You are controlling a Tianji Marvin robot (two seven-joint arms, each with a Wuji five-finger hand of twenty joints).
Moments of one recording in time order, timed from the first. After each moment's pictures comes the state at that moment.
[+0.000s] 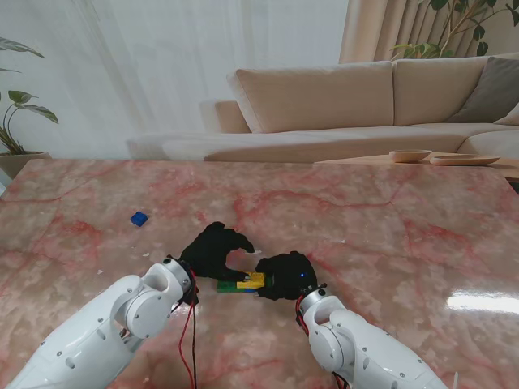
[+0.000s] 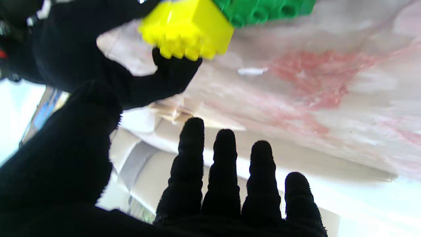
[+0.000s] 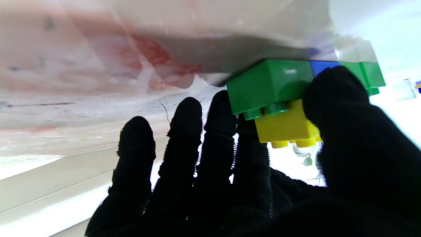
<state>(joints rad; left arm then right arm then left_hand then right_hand) 1.39 -1.08 -0.93 -1.47 0.72 -0.15 0.03 -1.37 -1.14 0.74 -1.28 -0.85 0.08 -0.37 0.42 -0.56 0.72 -0.12 0.50 -0.02 0.58 0.37 0.53 0.00 0.36 0.45 0.32 0.06 0.31 0.61 -0.05 0.04 0.29 0.66 0.43 -0.63 0.76 -0.23 0.68 -0.24 0.74 0.74 0.86 -0.21 0.64 0.81 0.70 -0.19 0.90 0.80 0.40 -0.09 1.23 0.96</state>
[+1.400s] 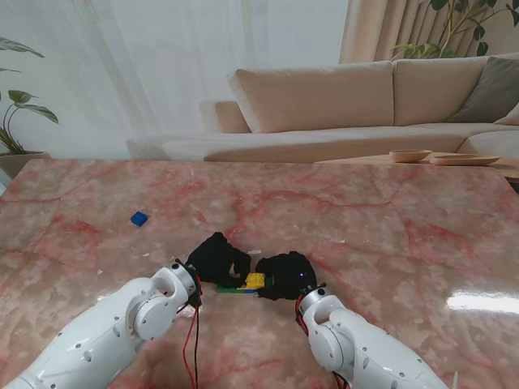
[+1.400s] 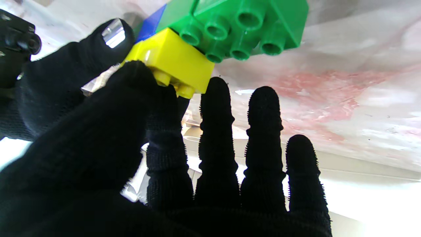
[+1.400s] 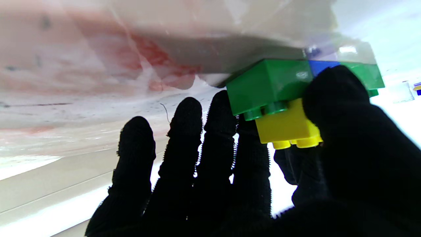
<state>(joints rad) 1.30 -1.10 -0.82 -1.31 0.82 -0.24 0.15 -1.37 -1.14 0.74 -1.28 -0.85 0.08 -0.36 0.64 -0.70 0.81 -0.23 0.84 -0.35 1.06 0.32 1.13 -0.07 0.37 0.83 0.84 0.10 0.65 0.93 0.12 0.12 1.04 0.80 0.43 -0.63 0.76 -0.24 0.68 -0.24 0.74 0.74 0.86 -0.21 0.64 0.83 0.70 -0.19 0.90 0.80 0.40 -0.09 1.23 0.96</state>
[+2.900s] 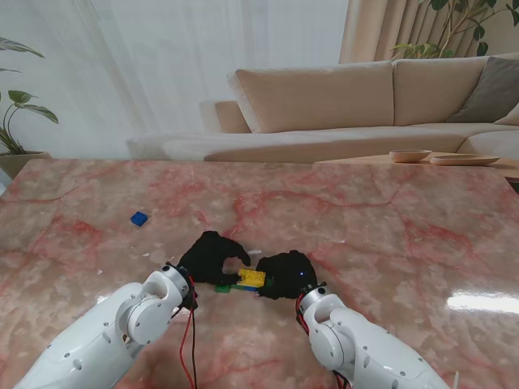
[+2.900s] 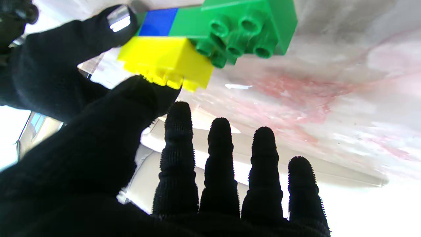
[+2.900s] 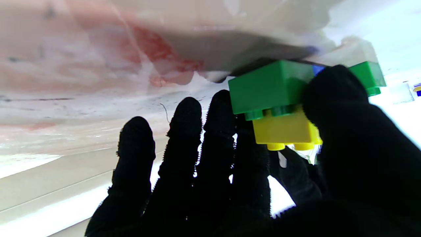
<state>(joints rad) 1.38 -1.10 -0.92 -1.37 0.75 -0.20 0.12 -1.37 -1.14 0.74 -1.28 -0.85 0.08 -0.36 0.55 -0.64 0.91 -0.17 0.64 -0.18 0.60 0.36 0.61 -0.05 0.42 0.46 0.40 0.10 0.38 0.70 -0.05 0.10 0.64 0.65 0.43 -0.63 0.77 -0.24 0.68 -0.22 0.76 0.72 0.87 -0.22 0.64 0.86 0.70 -0.19 0.90 0.80 0.40 -0.09 1.23 0.96</state>
